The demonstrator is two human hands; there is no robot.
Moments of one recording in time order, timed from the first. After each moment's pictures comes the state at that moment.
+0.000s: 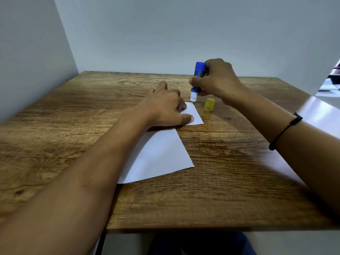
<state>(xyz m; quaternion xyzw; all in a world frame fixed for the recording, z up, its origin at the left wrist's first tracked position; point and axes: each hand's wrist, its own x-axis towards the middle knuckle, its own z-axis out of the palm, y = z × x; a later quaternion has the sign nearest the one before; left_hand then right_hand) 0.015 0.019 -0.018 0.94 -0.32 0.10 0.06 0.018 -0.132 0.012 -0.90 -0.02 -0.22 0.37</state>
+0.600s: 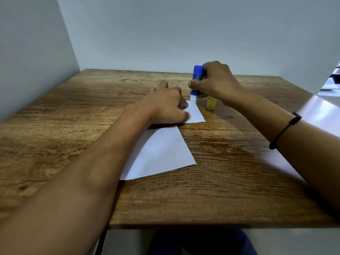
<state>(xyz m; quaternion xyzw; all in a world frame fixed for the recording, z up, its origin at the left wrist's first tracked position) 0.017 0.021 -0.017 0.94 -0.32 0.07 0.08 0.012 -0.124 0.010 -0.93 -0.02 -0.19 0.33</state>
